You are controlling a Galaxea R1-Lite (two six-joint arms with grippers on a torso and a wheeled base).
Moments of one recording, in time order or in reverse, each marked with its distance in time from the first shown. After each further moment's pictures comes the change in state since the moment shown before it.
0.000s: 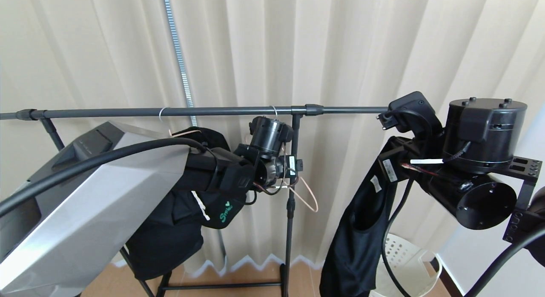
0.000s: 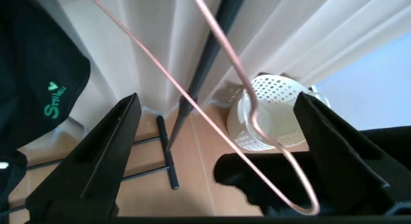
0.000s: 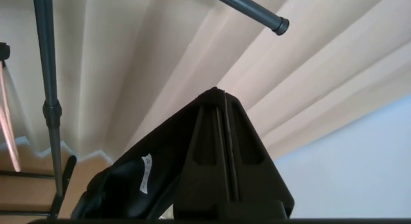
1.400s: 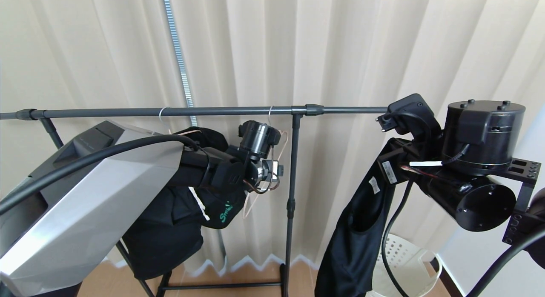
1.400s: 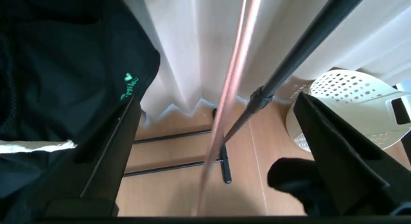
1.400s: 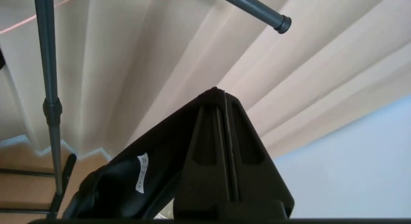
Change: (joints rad) left arm 0.053 0.005 0.017 0.065 0.119 0.111; right arm 0.000 0.001 0.008 -0.001 0.000 0.001
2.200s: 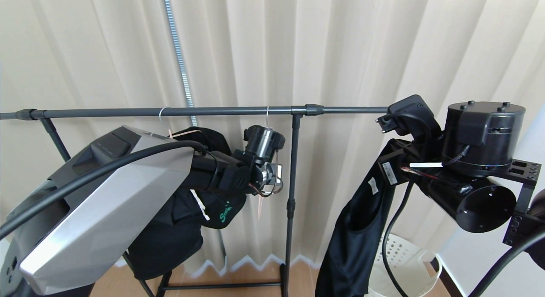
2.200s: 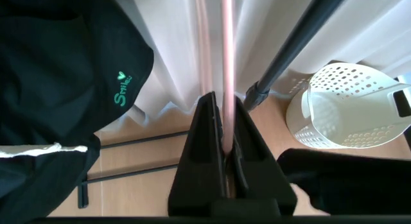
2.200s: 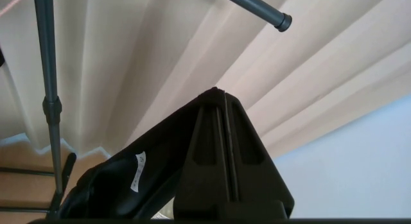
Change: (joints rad) left arm -0.009 0.040 -0.028 0.000 -0.004 0.009; right arm 0.000 -0.001 0.006 -0.001 0.000 0.000
